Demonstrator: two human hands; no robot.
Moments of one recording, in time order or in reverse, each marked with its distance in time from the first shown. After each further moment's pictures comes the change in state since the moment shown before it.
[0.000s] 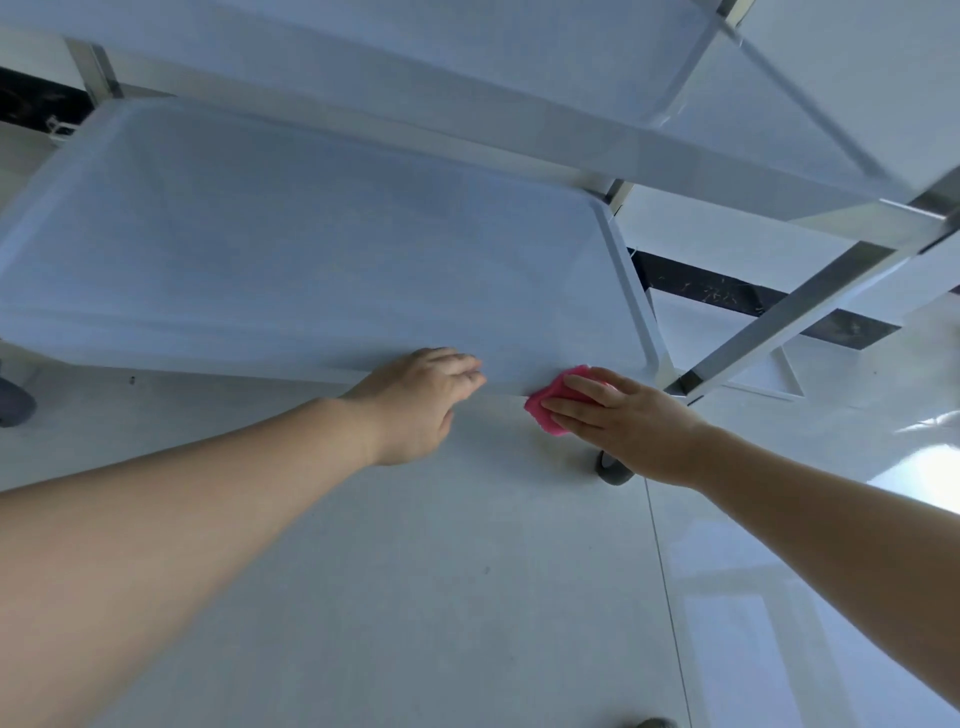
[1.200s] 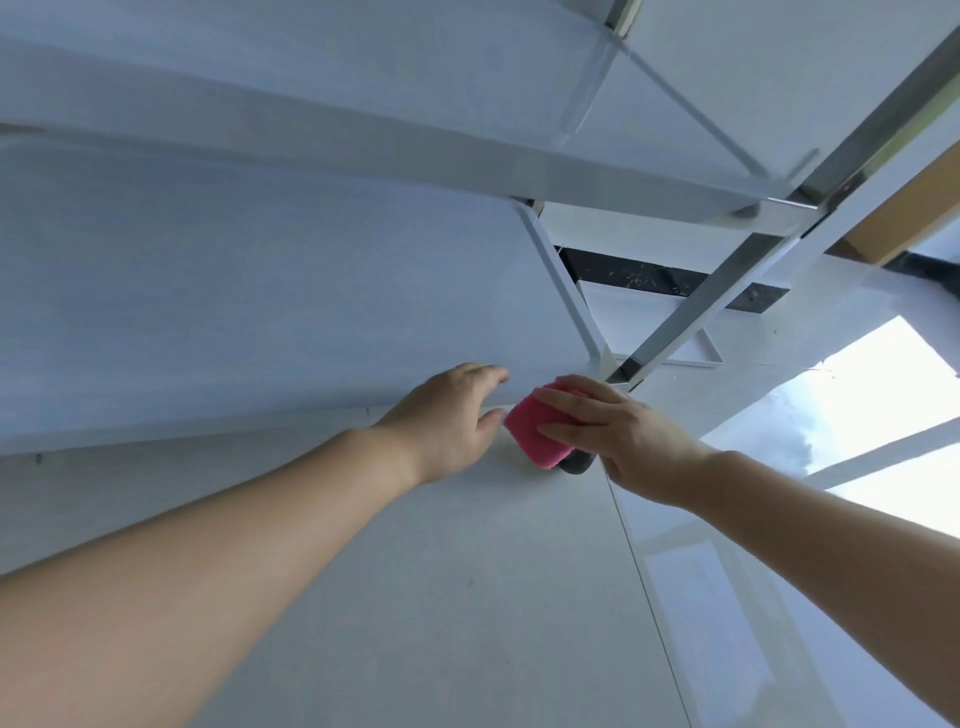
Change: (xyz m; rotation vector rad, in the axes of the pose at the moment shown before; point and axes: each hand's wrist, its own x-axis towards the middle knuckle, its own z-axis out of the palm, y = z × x) left_hand 0.039 0.037 0.002 -0.427 0.041 0.010; right_hand -0.030 -0.020 -0.048 0.646 0.256 0.333
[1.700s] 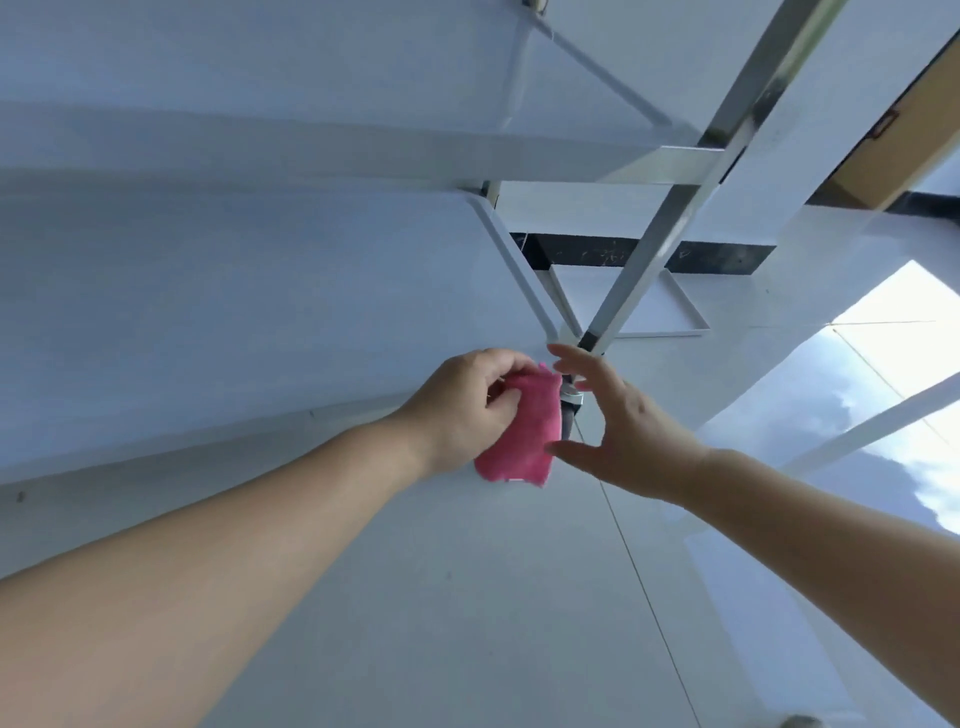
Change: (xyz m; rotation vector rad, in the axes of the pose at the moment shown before) left_hand 0.016 0.066 0.023 -0.375 -0.001 -0.005; right_hand -0.042 -0.017 -0.017 0.483 0.164 0.504
